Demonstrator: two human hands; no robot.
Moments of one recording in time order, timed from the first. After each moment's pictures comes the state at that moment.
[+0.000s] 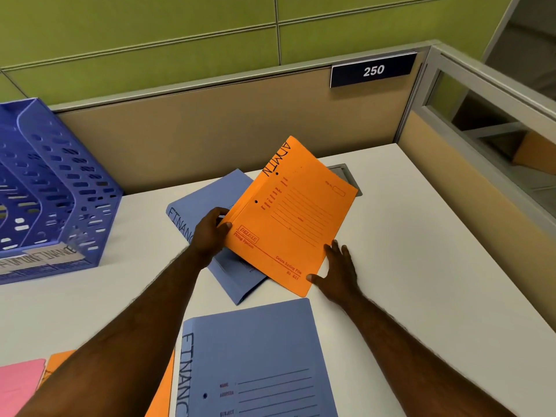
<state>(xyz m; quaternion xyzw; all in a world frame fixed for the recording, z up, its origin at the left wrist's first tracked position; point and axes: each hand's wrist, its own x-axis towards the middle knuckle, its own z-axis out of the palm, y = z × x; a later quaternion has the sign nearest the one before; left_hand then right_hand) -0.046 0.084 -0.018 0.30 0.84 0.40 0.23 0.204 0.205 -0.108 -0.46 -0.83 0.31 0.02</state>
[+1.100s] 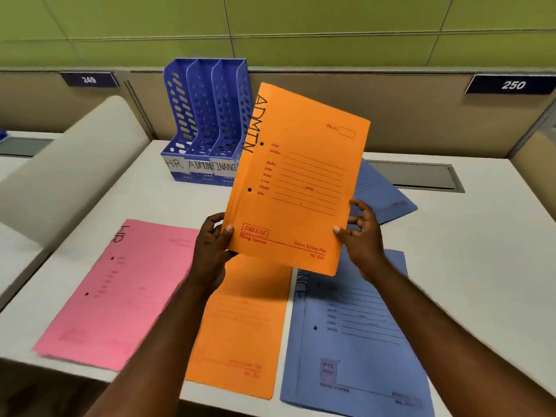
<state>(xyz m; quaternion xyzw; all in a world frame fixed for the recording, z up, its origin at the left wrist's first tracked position) 0.014 -0.276 0.020 0.13 0.62 0.75 0.20 0.156 -0.015 0.010 -0.28 -0.68 0.63 0.24</state>
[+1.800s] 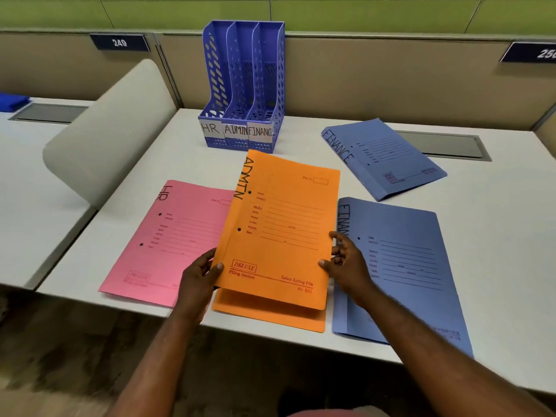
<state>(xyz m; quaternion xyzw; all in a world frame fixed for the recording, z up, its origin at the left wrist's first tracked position) 0.061 -0.476 -0.048 0.04 0.71 0.66 0.22 0.198 -0.190 -0.051 -0.30 -0.75 0.59 0.10</state>
